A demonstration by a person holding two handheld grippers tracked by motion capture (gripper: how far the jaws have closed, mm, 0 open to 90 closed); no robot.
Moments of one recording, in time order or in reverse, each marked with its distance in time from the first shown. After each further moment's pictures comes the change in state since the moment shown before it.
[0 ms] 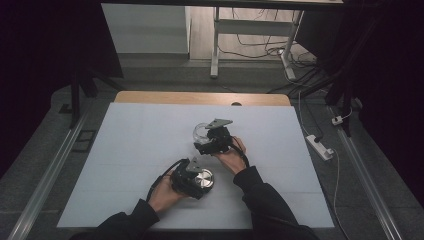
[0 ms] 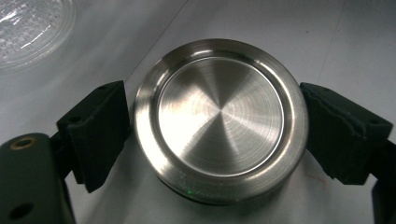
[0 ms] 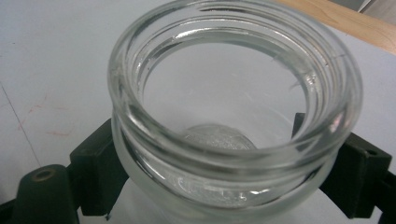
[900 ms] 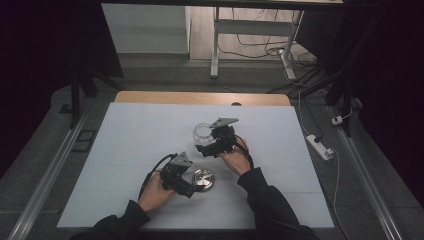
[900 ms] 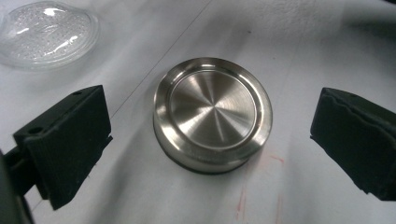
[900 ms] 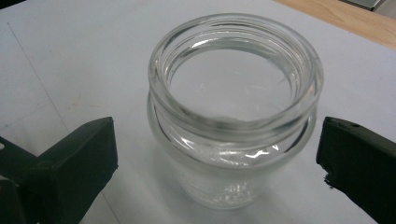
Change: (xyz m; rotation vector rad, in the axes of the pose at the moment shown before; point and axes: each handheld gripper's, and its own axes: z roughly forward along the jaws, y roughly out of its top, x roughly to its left) left arm 0.014 -0.008 -0.036 -0.109 -0.105 -0.100; right arm -0.001 0.003 -0.024 -0.001 0.052 0.033
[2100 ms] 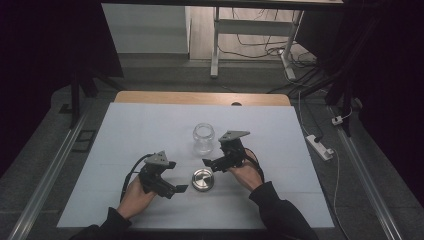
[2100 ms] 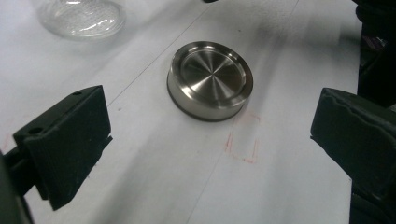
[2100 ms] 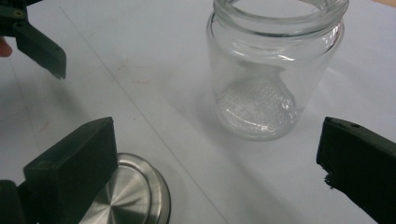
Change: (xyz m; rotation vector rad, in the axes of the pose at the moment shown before) left arm 0.007 -0.024 -0.053 -0.043 -0.024 -0.064; right arm 0.016 -0.032 -0.040 0.006 0.074 0.010
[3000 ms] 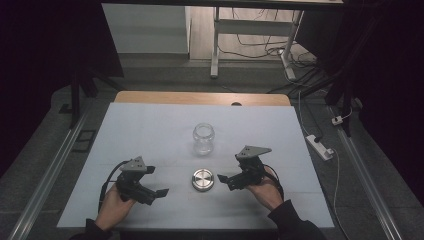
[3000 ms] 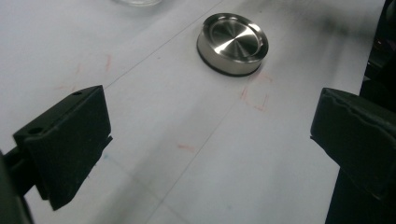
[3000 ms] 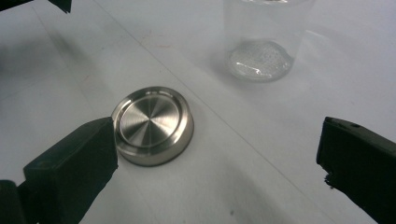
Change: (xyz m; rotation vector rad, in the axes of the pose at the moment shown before) left arm -0.003 -0.034 -0.047 -0.016 0.094 -0.071; right arm 0.014 -0.040 -0.059 -0.020 -0.003 -0.009
